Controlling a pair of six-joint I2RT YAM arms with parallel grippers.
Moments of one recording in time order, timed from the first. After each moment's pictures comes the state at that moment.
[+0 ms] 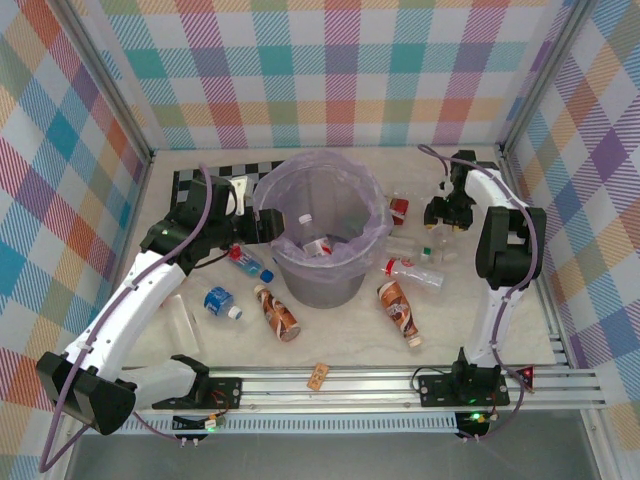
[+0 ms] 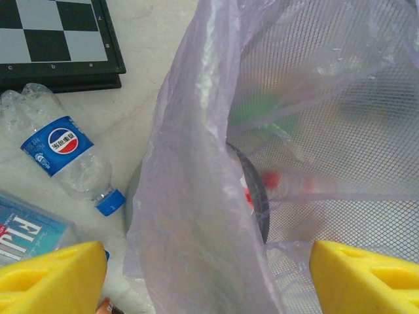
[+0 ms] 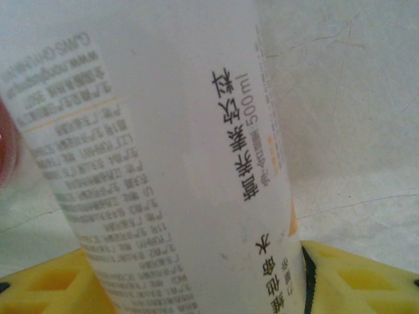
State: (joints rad) left arm -0.42 1.17 1.21 -0.76 0.19 -0.45; right arm -0.04 2.08 1.65 -1.00 -0.08 0.08
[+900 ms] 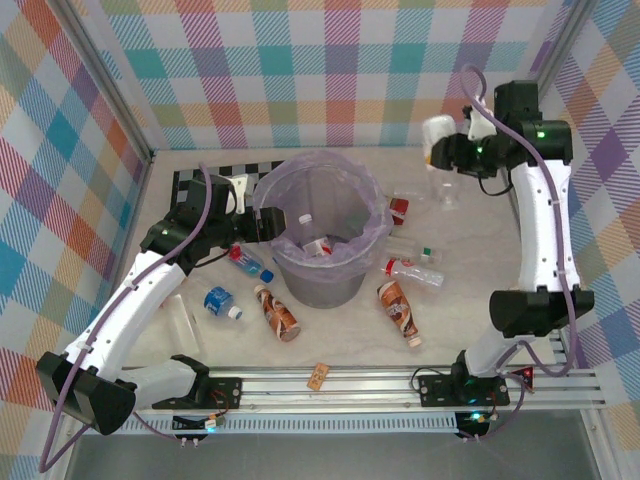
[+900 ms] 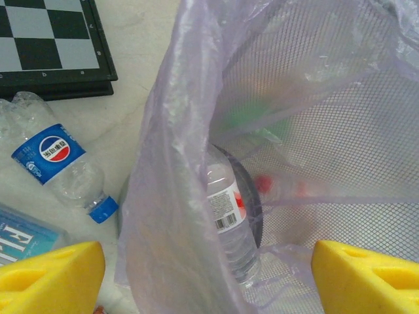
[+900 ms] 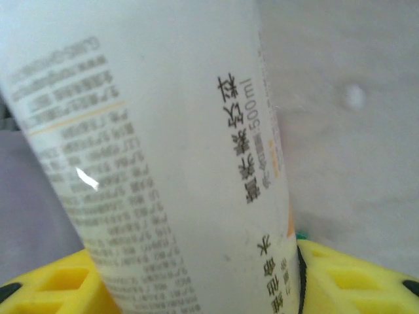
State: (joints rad) left arm -0.42 1.17 1.21 -0.73 0.21 -0.45; right arm 0.08 1.67 2.21 -1.42 -0.33 0.16
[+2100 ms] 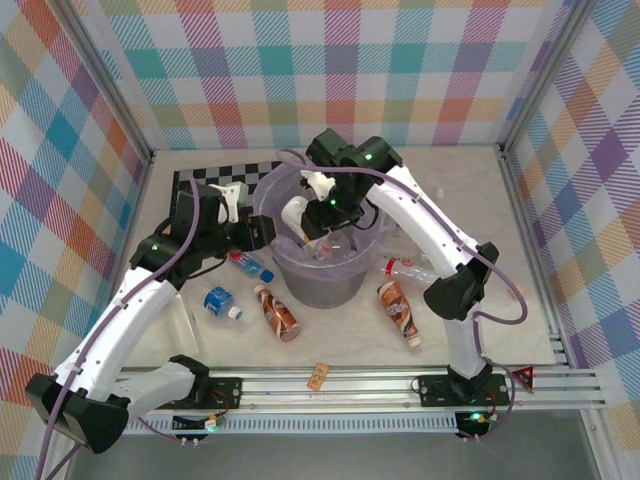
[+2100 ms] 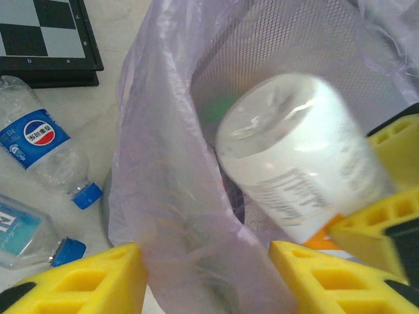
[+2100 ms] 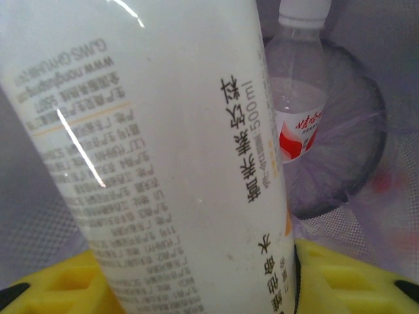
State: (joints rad) left arm -0.42 1.07 1.14 -0.72 0.25 -0.49; right arm 0.78 2.02 2.34 -1.58 -0.20 0.21
